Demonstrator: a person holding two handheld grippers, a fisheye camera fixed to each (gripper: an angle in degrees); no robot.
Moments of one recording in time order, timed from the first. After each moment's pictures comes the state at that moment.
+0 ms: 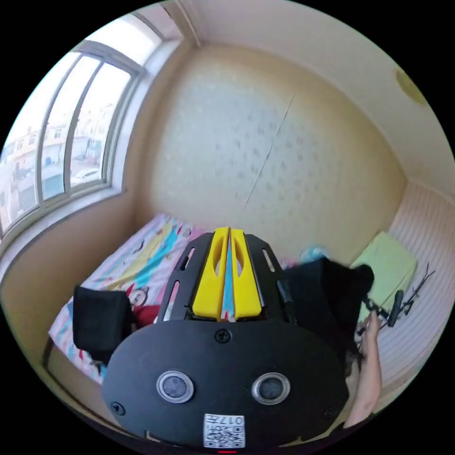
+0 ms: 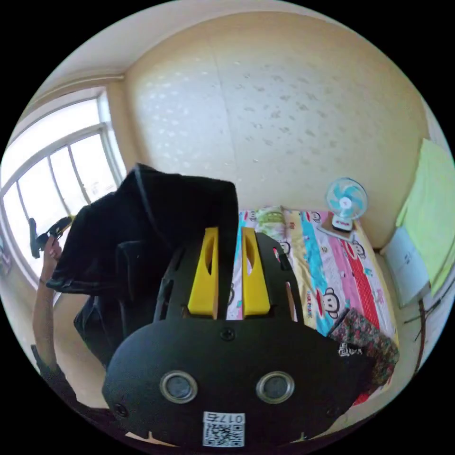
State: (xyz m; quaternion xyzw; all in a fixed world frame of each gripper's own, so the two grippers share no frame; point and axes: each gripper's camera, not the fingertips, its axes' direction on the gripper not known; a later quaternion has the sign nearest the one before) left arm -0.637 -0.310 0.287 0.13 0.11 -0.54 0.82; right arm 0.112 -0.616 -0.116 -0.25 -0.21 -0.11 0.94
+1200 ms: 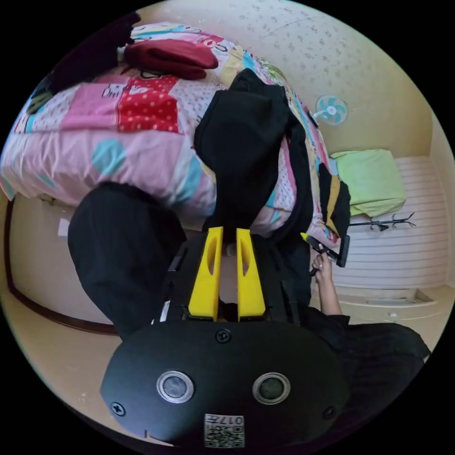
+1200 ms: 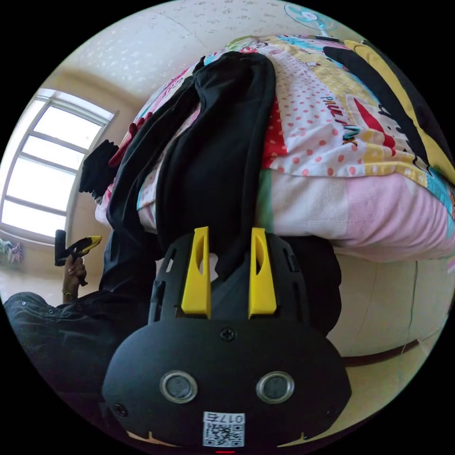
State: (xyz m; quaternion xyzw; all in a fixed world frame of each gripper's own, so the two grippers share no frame) left arm -0.131 -0.109 0.460 -0.16 0.44 -0.51 0.72; right arm 0.366 -0.050 -0.197 -0.58 -0.22 -0.04 0.78
